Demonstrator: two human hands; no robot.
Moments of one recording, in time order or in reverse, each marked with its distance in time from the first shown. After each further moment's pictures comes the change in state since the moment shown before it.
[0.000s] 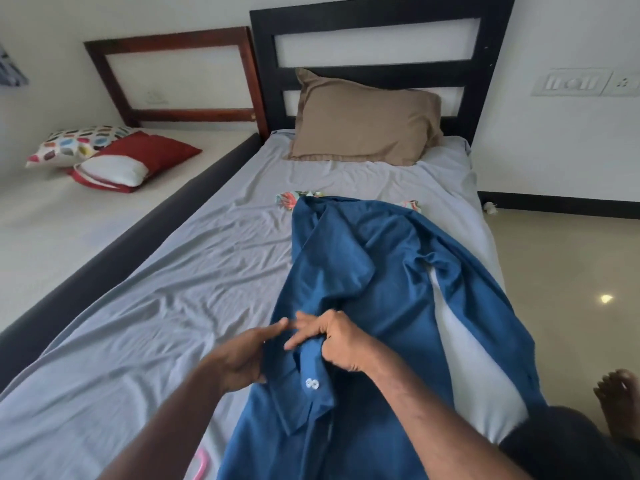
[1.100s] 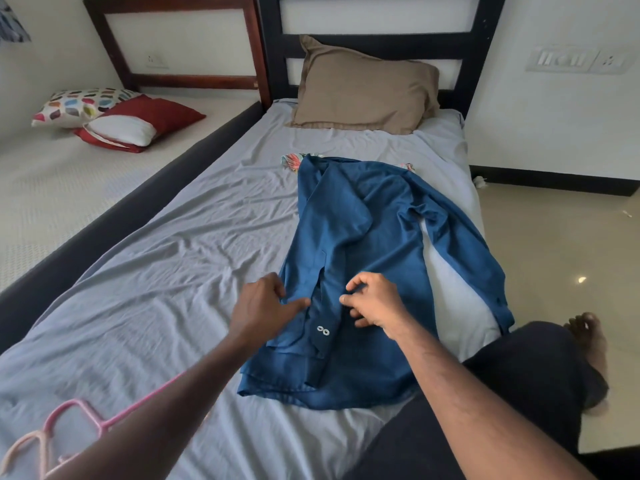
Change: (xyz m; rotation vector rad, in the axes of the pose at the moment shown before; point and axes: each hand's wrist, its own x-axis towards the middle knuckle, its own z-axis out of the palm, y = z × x) left_hand -0.106 -0.055 0.047 1.065 0.748 0.446; right_hand -0.089 -0.002 0.039 0.153 0.527 0.521
